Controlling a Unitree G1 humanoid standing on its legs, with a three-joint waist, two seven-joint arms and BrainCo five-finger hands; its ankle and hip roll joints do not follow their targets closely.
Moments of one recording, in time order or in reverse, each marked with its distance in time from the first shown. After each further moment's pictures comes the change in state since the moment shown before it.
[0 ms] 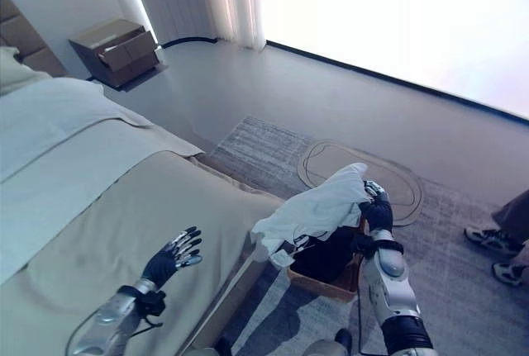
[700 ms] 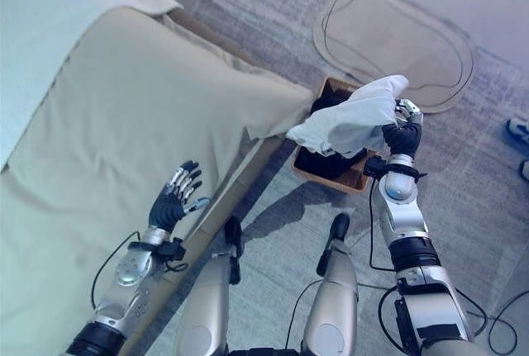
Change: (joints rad) left arm -0.175 0.078 -0.043 -0.250 0.024 -0.146 0.296; right arm -0.499 -0.134 0.030 0.211 -0.087 -0.019 -0.321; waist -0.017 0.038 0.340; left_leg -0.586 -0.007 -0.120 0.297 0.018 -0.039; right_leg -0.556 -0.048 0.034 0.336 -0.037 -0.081
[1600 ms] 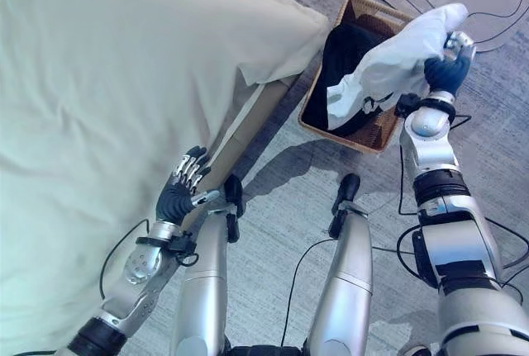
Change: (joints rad) left arm -0.023 0.058 -0.158 -0.080 -0.006 -0.023 0.120; right arm -0.416 -0.164 0.180 0.510 0.057 0.003 -0.099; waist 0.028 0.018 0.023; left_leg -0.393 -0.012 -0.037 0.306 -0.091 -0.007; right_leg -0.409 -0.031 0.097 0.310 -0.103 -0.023
